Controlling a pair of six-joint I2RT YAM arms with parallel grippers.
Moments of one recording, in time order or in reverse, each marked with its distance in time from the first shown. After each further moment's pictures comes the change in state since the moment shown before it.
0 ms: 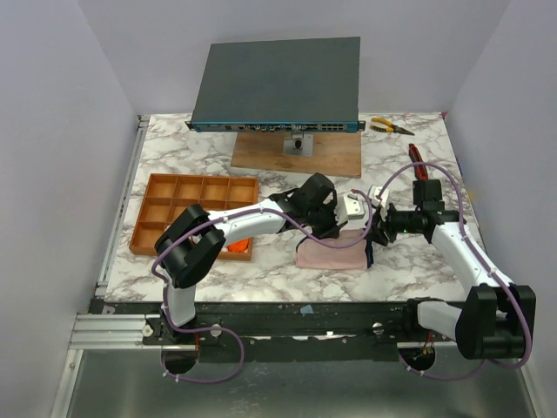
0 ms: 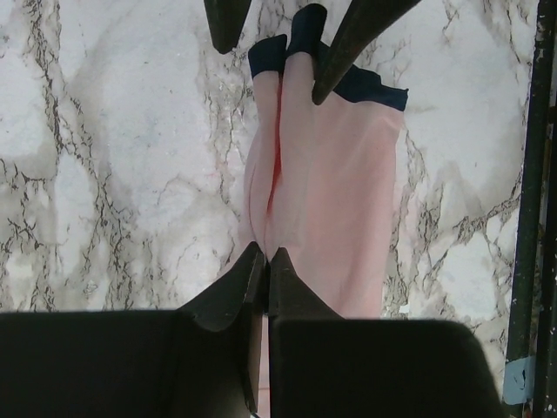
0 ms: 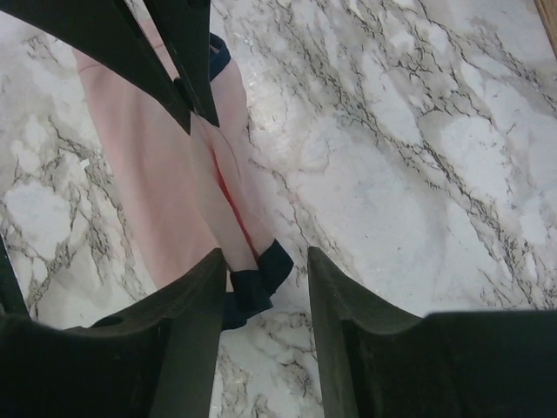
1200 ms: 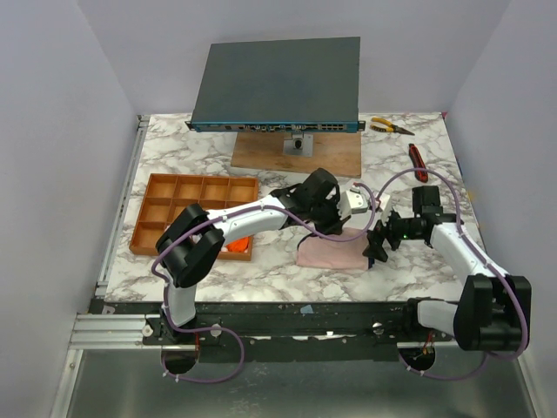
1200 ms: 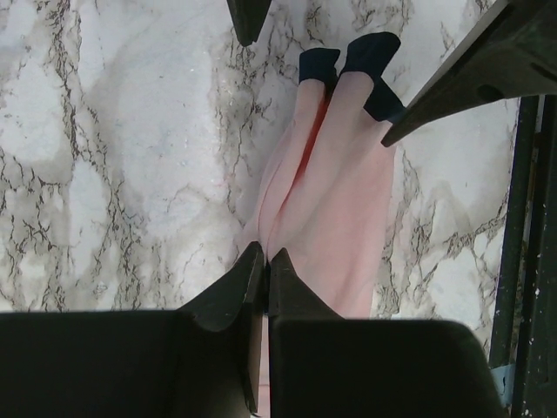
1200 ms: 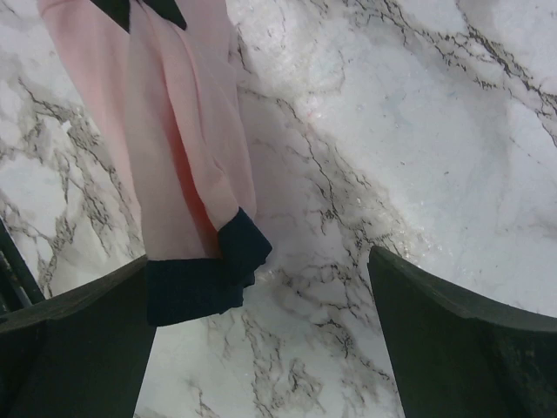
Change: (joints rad) left arm 0.000 0.008 0.065 -0.045 -0.012 -0.055; right arm -0.035 0.034 -0.055 -0.023 0.090 0.085
